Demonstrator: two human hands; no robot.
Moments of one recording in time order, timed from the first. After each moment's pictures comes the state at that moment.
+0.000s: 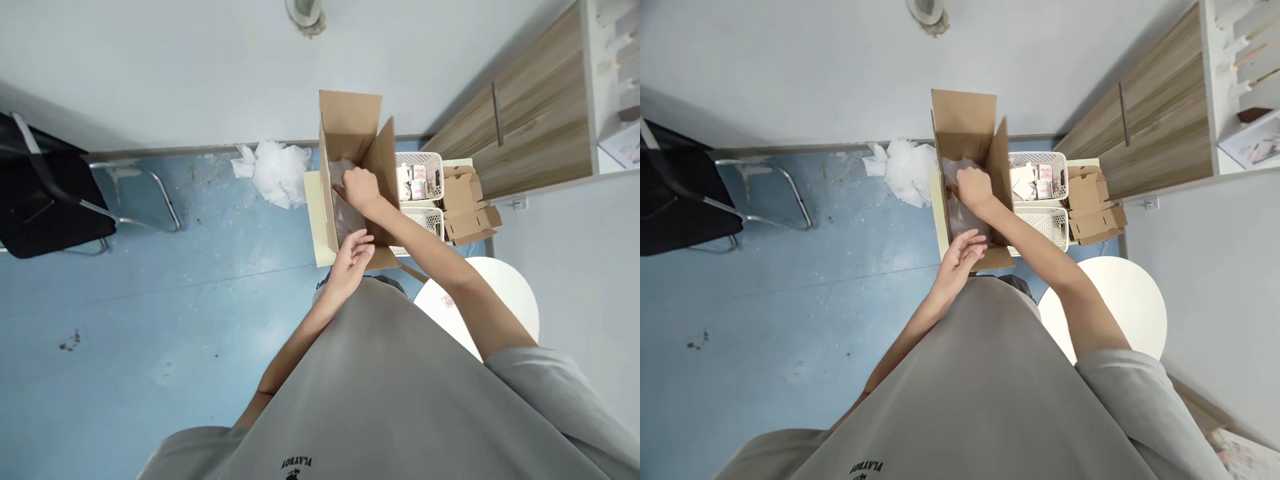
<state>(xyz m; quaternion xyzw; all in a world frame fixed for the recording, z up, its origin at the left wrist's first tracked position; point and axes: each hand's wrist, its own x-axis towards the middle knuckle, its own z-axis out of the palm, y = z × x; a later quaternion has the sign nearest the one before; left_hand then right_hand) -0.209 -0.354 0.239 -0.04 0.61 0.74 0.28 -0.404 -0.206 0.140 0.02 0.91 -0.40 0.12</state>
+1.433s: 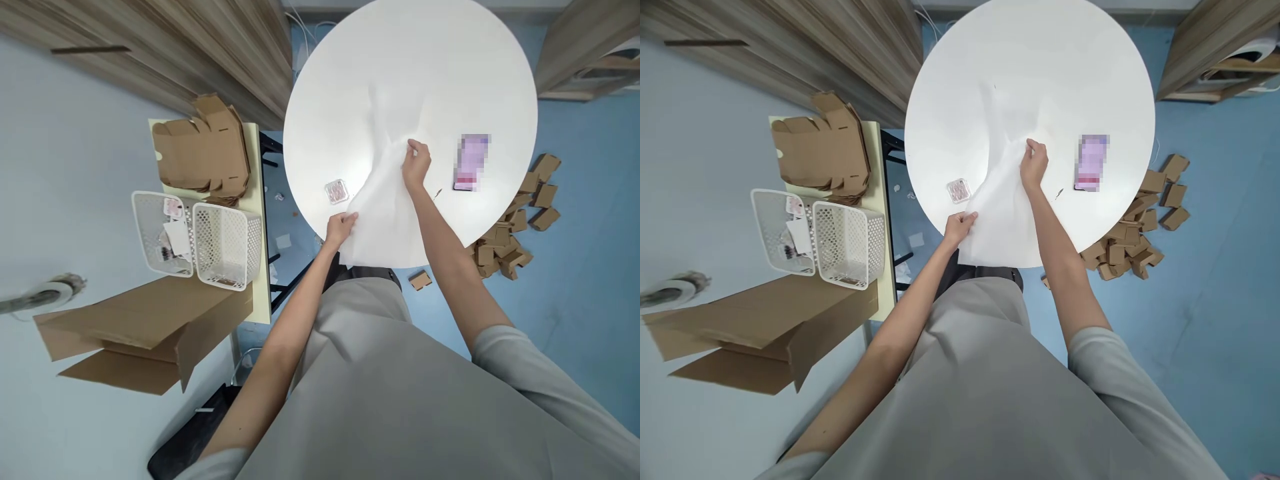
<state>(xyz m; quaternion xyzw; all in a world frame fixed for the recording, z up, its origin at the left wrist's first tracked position) 0.069 0.004 0.016 0.32 0.75 0.18 0.56 0.316 0.173 -0.077 0.66 0.57 -0.33 -0.37</state>
